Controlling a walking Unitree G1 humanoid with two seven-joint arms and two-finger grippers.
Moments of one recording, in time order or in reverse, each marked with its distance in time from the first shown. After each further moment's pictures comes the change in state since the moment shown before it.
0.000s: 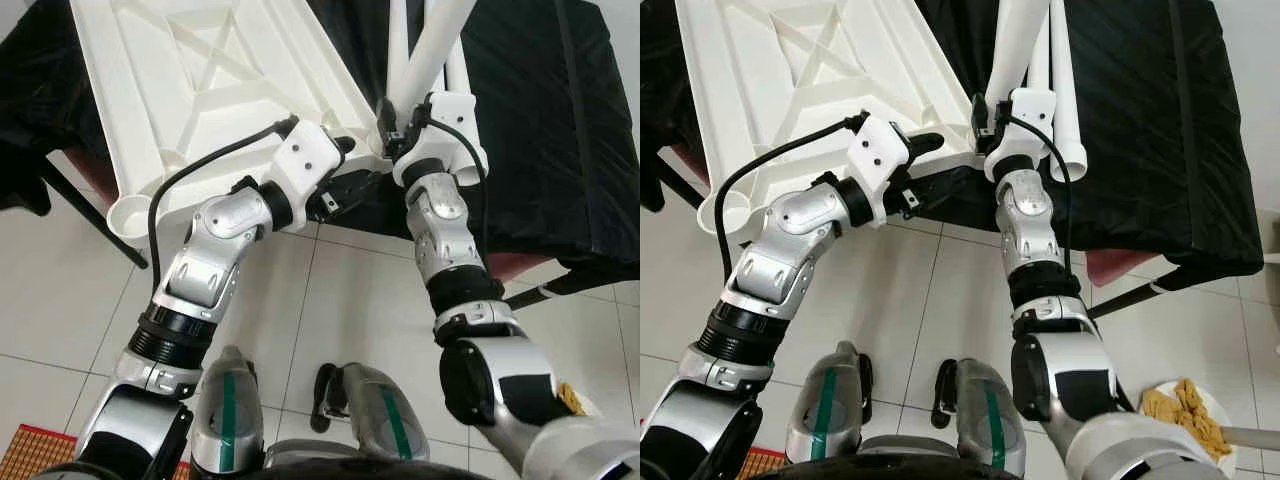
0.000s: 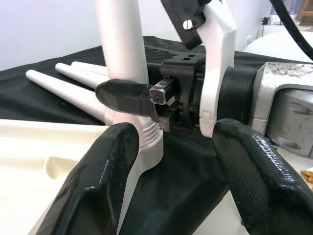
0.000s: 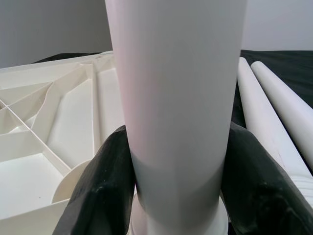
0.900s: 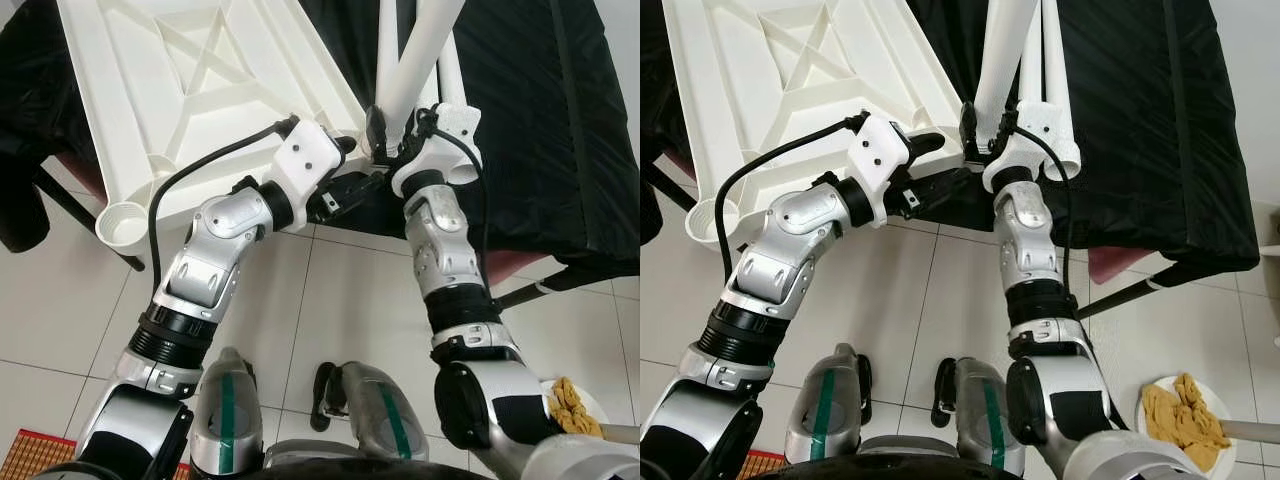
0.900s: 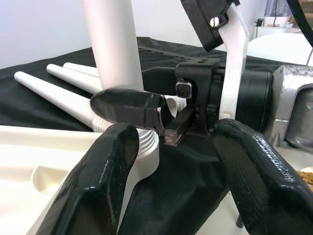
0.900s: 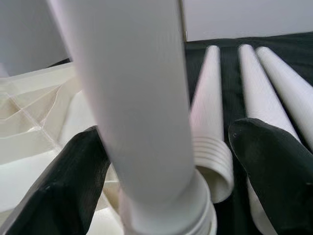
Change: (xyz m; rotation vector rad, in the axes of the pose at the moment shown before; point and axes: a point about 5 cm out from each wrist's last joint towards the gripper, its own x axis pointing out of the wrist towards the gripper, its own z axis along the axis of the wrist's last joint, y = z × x) left arm 0.000 0.000 0.001 -0.009 -0.008 -0.003; right arm -0.011 -0.004 0.002 0.073 0.014 0.102
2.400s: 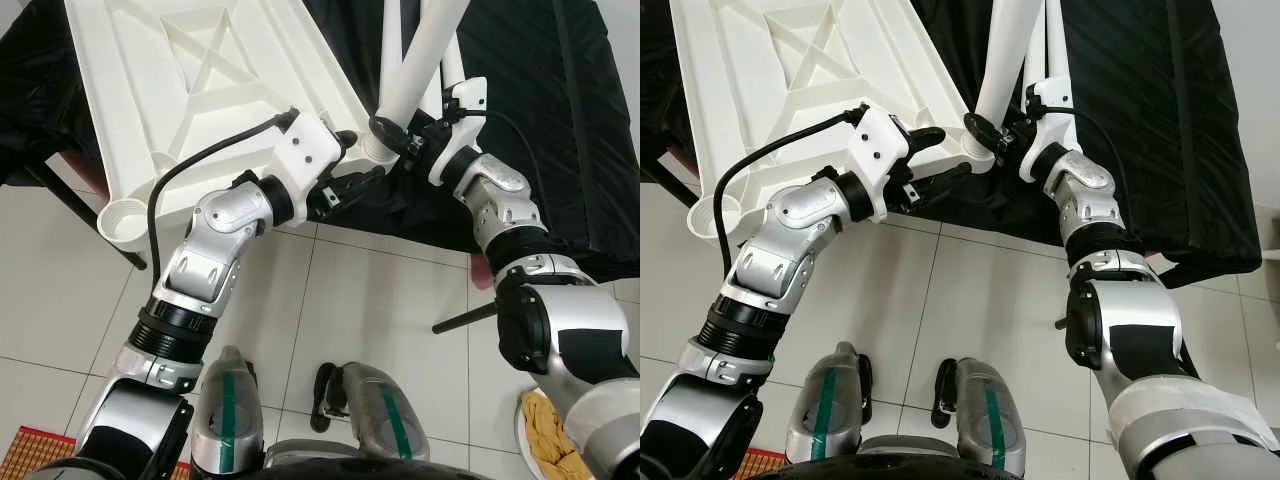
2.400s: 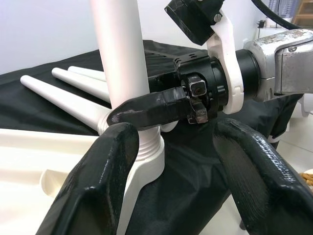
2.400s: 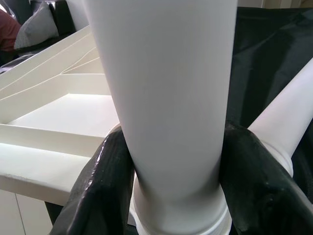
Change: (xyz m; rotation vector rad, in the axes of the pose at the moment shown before) left arm 0.003 0.003 0.003 0.008 -0.004 -0.005; right arm 0.023 -0.042 0.005 -0.080 0.201 0.516
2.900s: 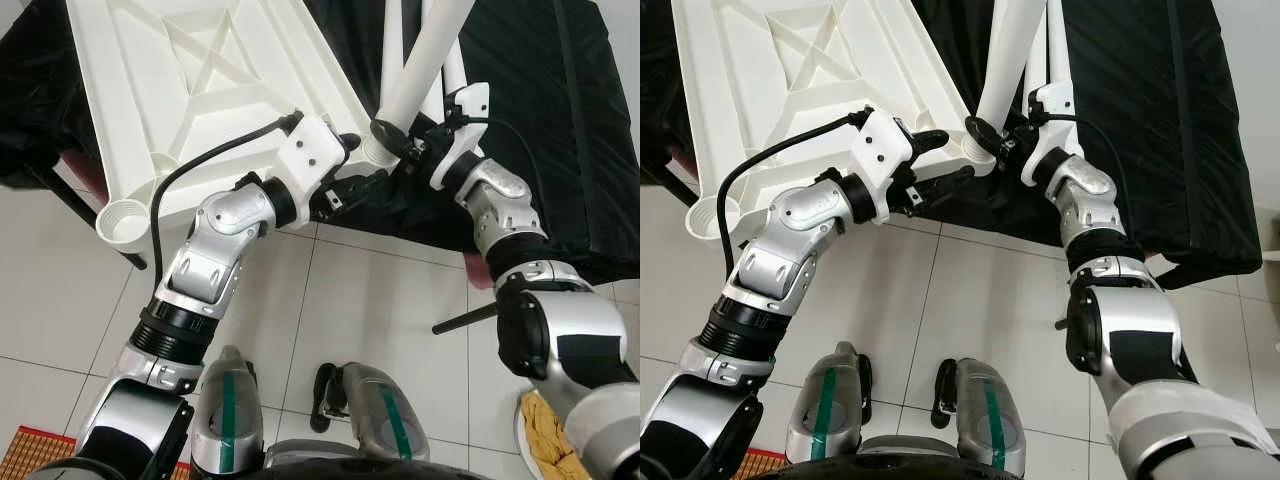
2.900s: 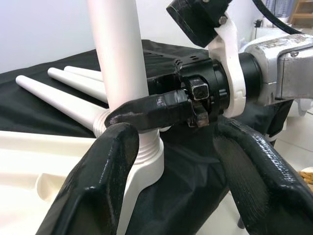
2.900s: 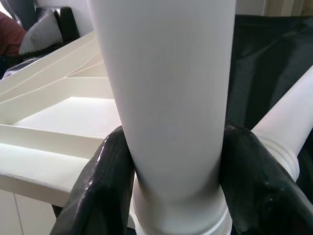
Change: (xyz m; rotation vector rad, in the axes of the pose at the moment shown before) left arm 0.001 -0.003 -0.001 -0.001 0.003 -0.011; right arm -0.005 0.006 -0.005 -0.005 -0.037 0.008
